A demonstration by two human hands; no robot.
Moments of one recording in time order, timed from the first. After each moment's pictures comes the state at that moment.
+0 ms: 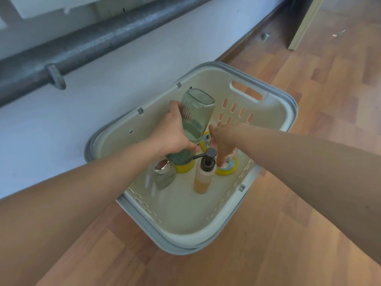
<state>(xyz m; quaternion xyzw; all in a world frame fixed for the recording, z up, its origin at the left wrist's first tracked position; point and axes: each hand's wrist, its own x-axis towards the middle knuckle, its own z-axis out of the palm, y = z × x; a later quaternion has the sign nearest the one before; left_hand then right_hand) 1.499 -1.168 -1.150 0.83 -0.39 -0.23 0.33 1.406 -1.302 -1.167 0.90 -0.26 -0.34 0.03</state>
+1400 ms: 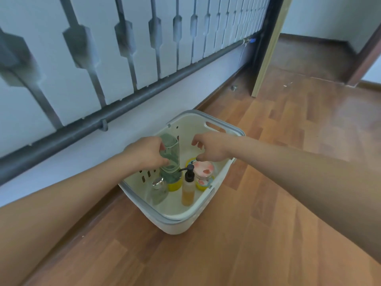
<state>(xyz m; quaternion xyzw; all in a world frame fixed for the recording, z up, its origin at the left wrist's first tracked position) 1.466 -1.092 -1.035 0.87 -0.46 -0.15 0.08 1.341 -1.252 -1.036 0.96 -0.22 -0.13 -0.09</state>
